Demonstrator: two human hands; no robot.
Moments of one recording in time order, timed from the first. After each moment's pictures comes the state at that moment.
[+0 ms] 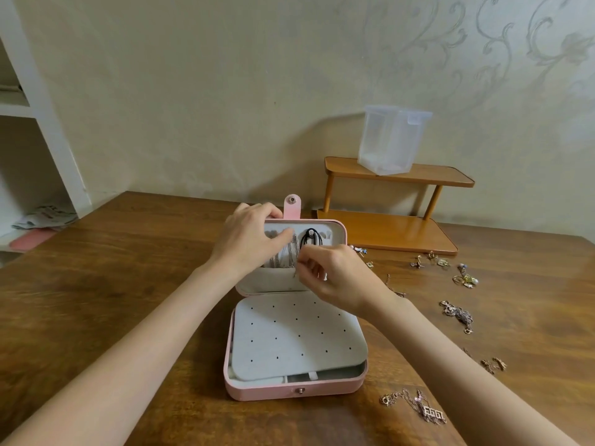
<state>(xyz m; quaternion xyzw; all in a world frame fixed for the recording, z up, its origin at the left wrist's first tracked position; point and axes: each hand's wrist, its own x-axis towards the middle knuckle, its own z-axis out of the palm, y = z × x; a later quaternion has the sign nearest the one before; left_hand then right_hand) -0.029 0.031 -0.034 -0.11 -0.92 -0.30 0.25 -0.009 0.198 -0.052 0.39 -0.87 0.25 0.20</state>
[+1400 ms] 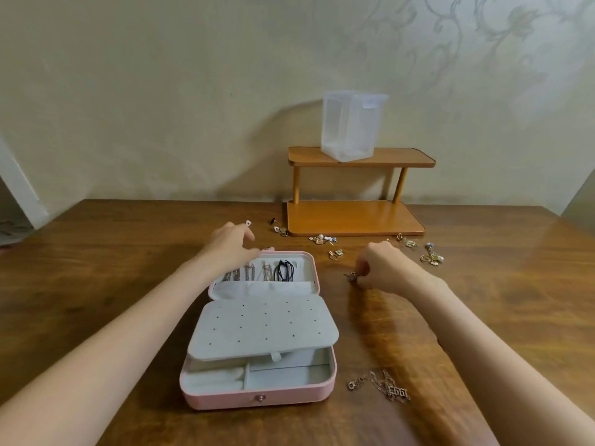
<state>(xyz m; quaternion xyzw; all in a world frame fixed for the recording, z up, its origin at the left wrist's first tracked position) -0.067 0.049 -0.060 -0.05 -0.97 -0.22 0.00 -0.027 0.304 -0.063 0.08 -0.99 0.11 -0.01</state>
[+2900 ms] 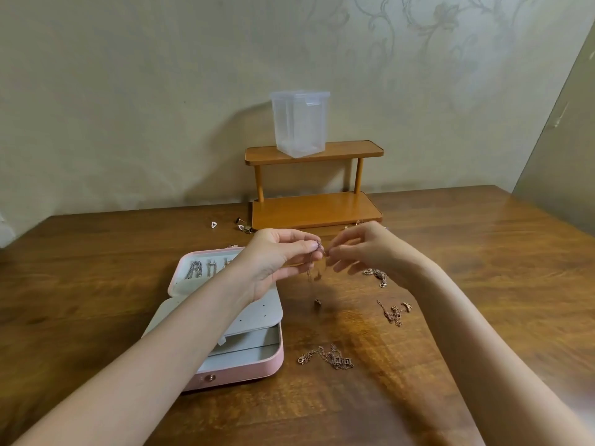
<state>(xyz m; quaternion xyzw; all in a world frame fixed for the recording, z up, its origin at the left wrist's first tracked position) 0.024 0.170 -0.029 -0.04 -0.70 -0.70 -0.15 0.036 0.342 -0.028 0.04 -0.85 0.52 -0.06</state>
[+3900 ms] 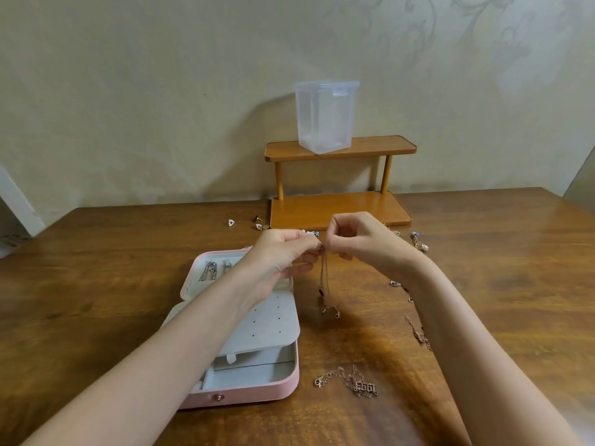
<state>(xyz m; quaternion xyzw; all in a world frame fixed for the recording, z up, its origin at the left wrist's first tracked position) -0.001 0.162 -0.035 -0.01 -0.76 -0.64 -0.10 -0.005 0.319 -0.033 0.20 -0.83 0.52 -0.02</state>
